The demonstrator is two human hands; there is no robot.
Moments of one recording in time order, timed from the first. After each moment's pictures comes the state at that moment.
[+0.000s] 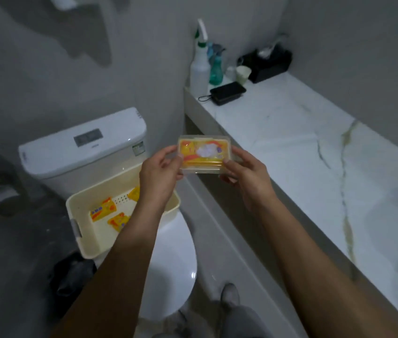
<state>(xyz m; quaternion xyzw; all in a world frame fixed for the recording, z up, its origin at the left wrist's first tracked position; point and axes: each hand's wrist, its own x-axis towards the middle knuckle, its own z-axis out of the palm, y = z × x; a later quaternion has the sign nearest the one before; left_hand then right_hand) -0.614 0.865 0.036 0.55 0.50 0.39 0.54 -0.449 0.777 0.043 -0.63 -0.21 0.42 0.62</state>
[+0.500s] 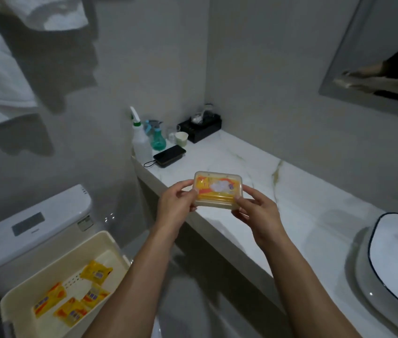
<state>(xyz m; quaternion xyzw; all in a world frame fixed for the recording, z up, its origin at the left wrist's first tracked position) -0.429 0.821 0.097 0.61 0.39 0.30 0.62 -0.294 0.677 0.102 -0.63 -0.12 0.32 0.69</state>
